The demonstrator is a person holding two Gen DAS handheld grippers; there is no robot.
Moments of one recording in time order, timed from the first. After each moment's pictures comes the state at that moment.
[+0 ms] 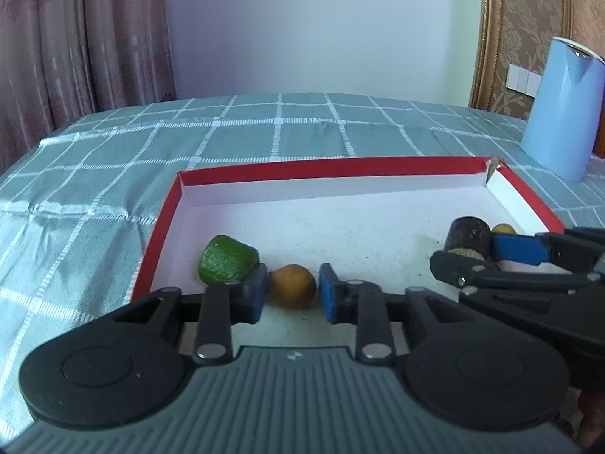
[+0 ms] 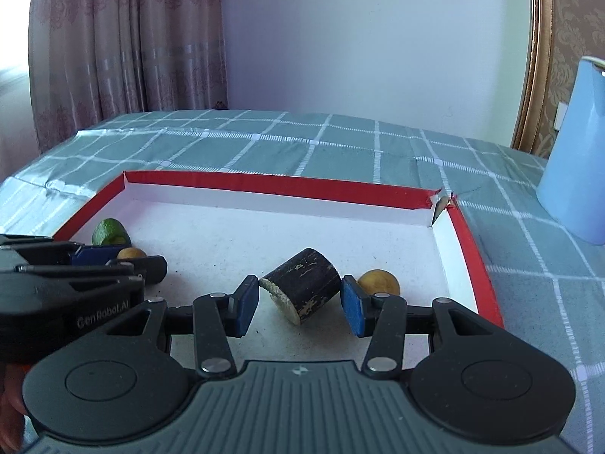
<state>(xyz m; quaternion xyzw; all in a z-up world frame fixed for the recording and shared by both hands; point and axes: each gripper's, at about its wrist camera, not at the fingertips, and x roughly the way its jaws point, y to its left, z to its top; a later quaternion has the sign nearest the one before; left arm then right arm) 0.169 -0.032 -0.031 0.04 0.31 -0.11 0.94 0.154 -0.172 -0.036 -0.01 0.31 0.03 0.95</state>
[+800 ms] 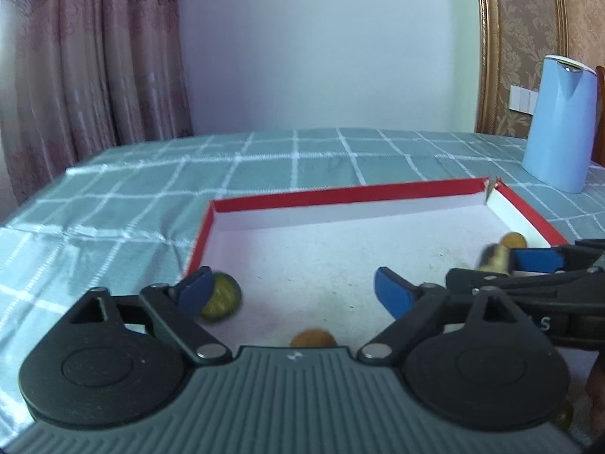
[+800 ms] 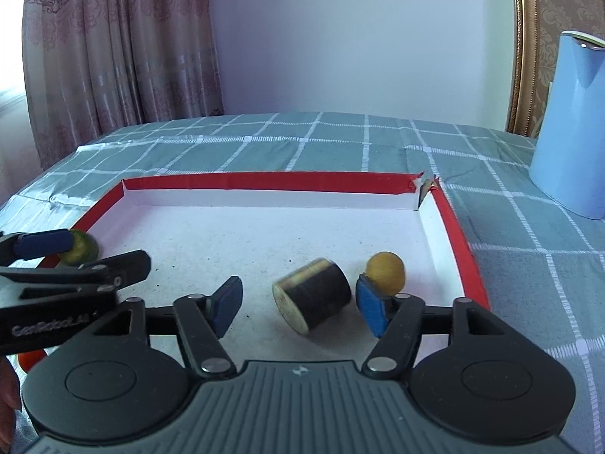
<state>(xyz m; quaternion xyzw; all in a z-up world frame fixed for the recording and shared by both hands) 0.135 -0.020 -0.017 0.05 0.24 -0.08 0.97 0.140 -0.187 -0.035 0.03 0.30 0.03 0.95</state>
